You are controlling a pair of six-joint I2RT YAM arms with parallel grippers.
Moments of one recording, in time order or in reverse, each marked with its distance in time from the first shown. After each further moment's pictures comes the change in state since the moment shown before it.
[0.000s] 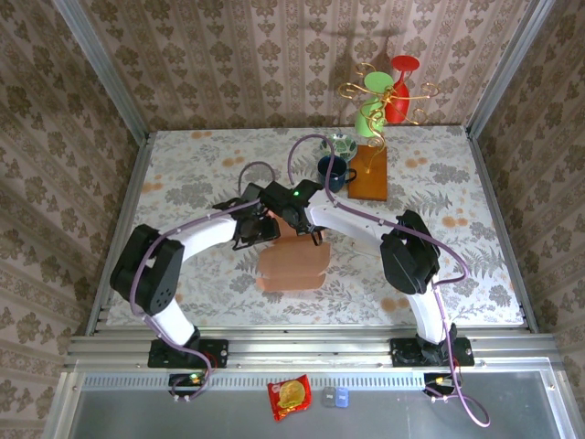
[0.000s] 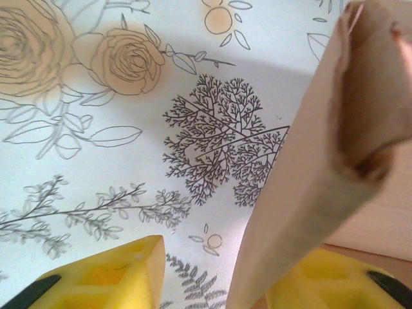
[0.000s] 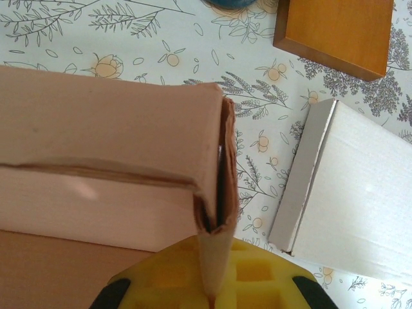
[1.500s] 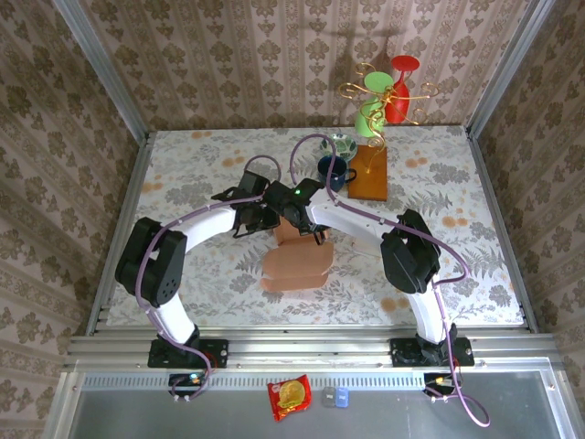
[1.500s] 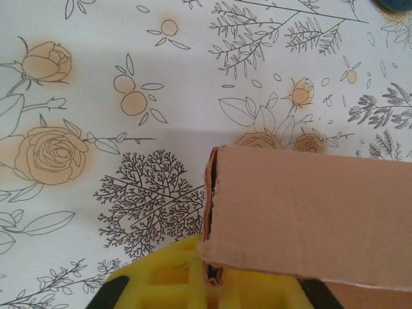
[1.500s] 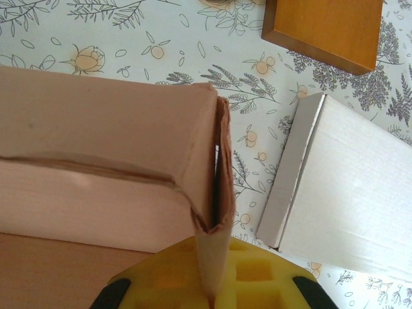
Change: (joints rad) left arm 0.045 0.079 0.089 0.076 0.139 0.094; right arm -0.008 0.000 0.000 -0.022 -0.001 -0.001
